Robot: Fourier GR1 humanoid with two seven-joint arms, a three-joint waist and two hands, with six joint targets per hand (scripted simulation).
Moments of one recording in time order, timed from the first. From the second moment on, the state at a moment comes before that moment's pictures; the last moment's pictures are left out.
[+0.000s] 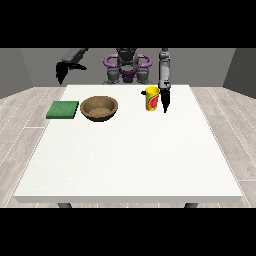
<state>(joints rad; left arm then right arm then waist) -0.41 0.06 0.24 -0.78 0.02 0.07 -0.80 -0.13 -0.23 -0.23 -1.47 -0.19 0.30 -0.27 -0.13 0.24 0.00</state>
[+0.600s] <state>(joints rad) -0.46 0.08 0.22 -0.67 -0.07 0.28 -0.95 -0.18 -0.29 -0.27 -1.43 -0.22 0.35 -0.28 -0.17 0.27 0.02</state>
